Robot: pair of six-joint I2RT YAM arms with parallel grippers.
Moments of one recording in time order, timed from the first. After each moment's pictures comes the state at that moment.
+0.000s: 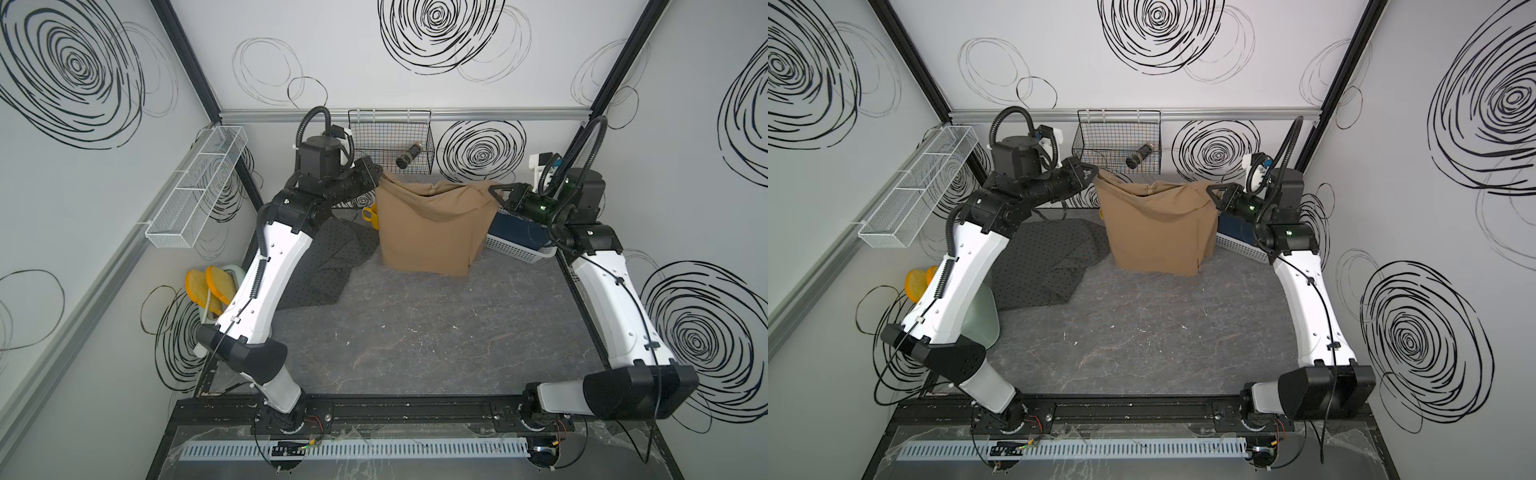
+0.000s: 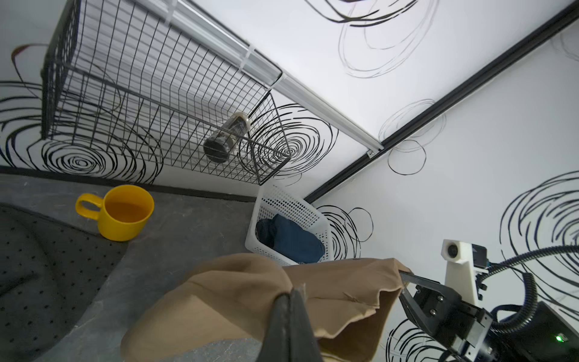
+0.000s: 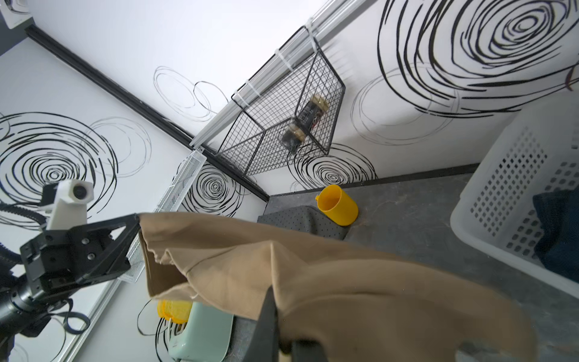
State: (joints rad) left arm -0.39 1.63 2.08 -0.69 0.21 -0.66; right arm 0.06 1.31 1.47 -0.35 -0.65 0.62
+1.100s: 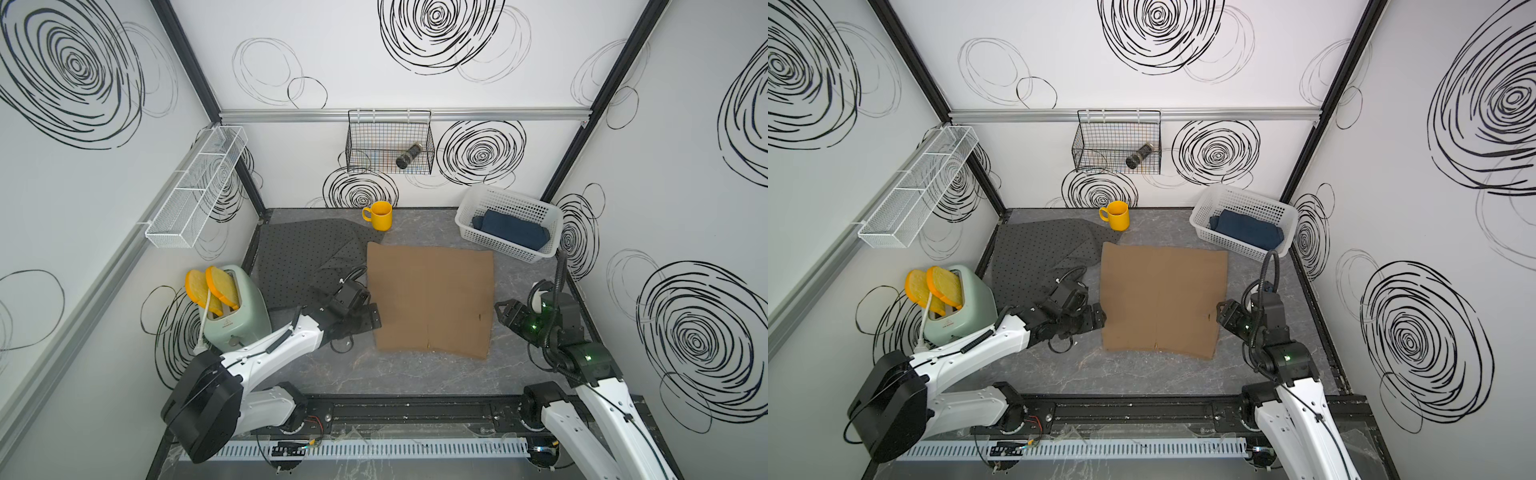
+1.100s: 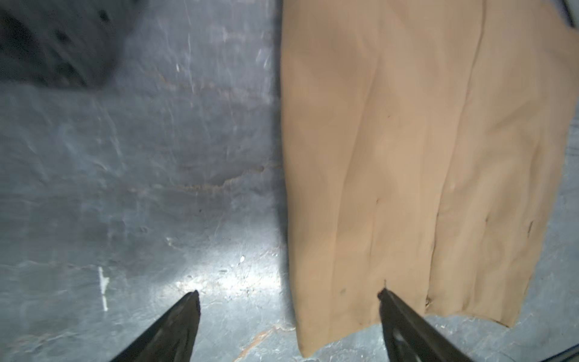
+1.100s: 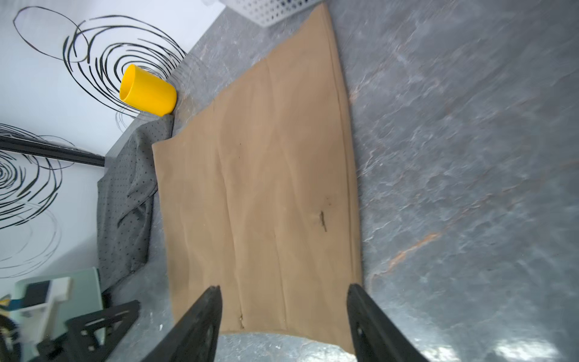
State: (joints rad) left arm -0.62 1.23 0.63 -0.44 0.03 -0.90; right arm 0.21 0.64 0.60 -0.73 -0.14 0.70
